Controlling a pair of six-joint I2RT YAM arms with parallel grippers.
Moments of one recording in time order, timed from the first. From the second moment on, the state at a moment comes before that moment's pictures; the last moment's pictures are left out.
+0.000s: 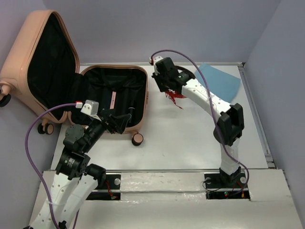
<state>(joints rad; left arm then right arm) -0.38 0.42 0.67 -0.23 0.20 -0.39 0.64 2.03 1.89 -0.67 0.18 0.01</state>
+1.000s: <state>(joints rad) -0.38 0.38 0.69 -0.27 0.09 -0.39 0.72 1.96 1.85 -0.33 0.13 0.16</state>
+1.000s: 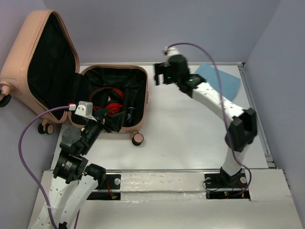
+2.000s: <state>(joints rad) -0.39 0.41 0.69 -0.22 0.19 -0.40 -0.26 2.05 1.34 -0.09 -0.20 0.70</state>
